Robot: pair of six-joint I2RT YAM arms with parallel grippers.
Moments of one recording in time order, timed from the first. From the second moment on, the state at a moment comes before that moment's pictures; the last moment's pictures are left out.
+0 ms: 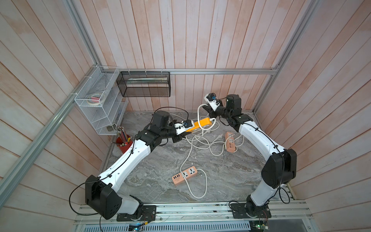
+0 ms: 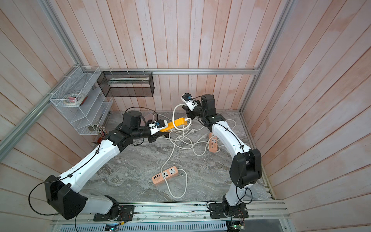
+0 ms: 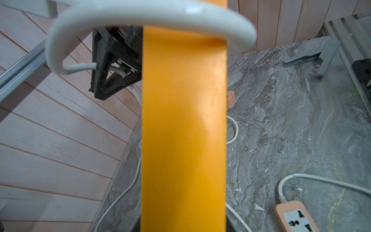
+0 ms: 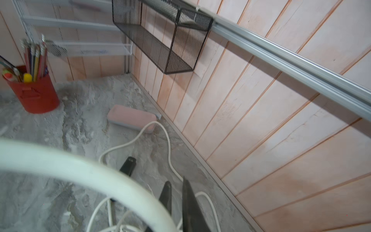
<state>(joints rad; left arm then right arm) -0.51 1.40 1.32 -0.37 0.55 0.71 0.36 1.71 1.48 -0.04 -0.51 -0.35</state>
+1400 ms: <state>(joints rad) -0.35 1.73 1.67 -0.69 0.14 0.44 0.77 1.43 0.83 0.58 0.29 -0.63</state>
